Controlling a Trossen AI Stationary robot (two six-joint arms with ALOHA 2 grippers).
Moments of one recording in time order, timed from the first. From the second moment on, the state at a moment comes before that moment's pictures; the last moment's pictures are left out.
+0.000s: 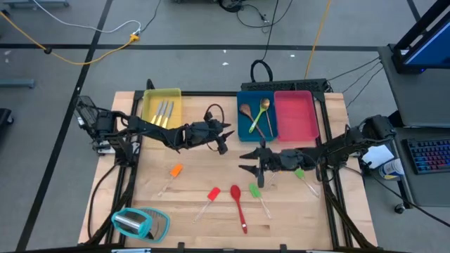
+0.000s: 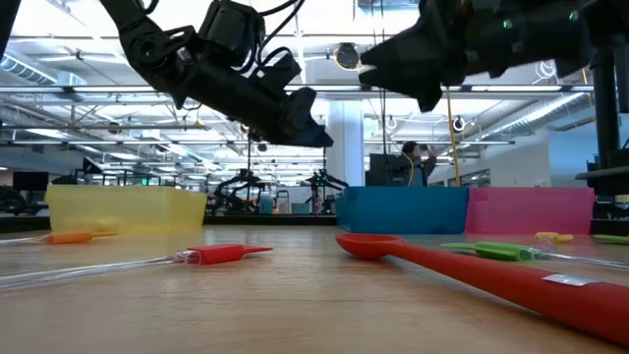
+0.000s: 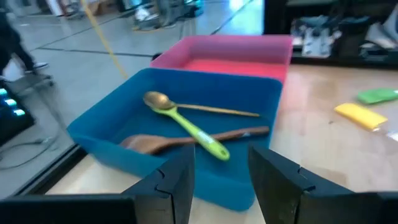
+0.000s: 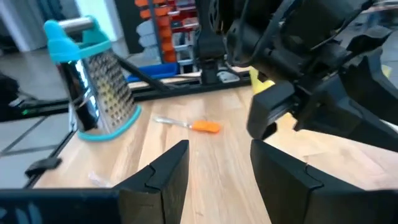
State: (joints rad) left arm 0.12 1.73 0.79 0.66 -0.31 0.03; right arm 0.26 1.42 0.54 0.75 0.32 0.20
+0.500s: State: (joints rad) left arm 0.14 1.73 0.79 0.56 -0.07 0.02; right arm 0.41 1.69 1.02 0.15 0.44 0.61
